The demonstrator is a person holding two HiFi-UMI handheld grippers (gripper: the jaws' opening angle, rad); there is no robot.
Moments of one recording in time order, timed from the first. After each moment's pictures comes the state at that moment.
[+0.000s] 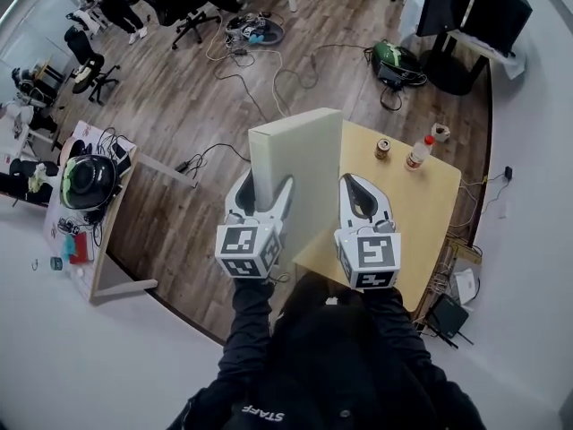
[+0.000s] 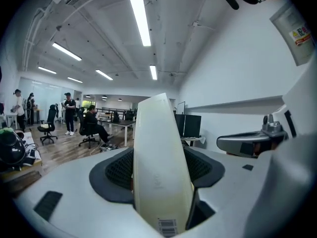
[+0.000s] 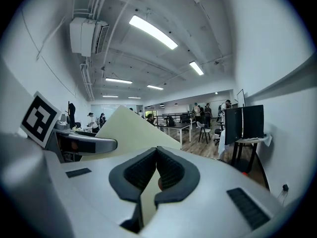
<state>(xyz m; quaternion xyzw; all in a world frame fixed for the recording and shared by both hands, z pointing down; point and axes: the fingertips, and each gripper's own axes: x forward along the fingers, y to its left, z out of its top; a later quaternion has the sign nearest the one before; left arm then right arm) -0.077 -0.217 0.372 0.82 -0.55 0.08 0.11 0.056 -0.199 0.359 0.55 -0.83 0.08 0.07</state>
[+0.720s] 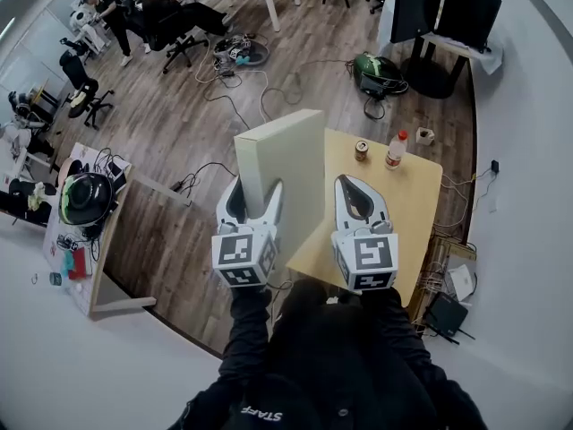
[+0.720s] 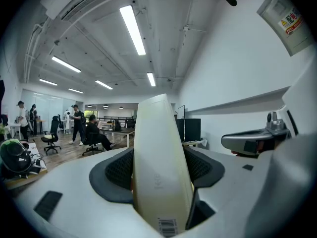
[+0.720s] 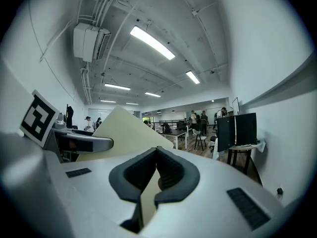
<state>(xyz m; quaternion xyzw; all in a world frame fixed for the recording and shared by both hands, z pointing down) -0.036 -0.171 0.338 0.82 -0.57 0.08 0.06 0.109 -0.150 0.331 0.57 -0.82 0.05 0.04</state>
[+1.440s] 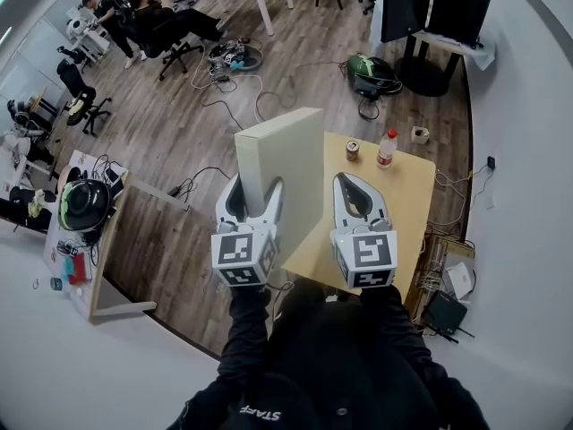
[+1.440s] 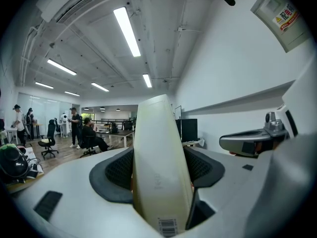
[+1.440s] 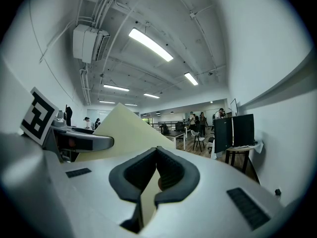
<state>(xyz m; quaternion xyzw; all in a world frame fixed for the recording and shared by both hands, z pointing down) -0.001 -0.167 0.328 0.83 -0.56 0.08 0.05 0.140 -0.145 0.327 0.58 -0.81 0.04 0.03</state>
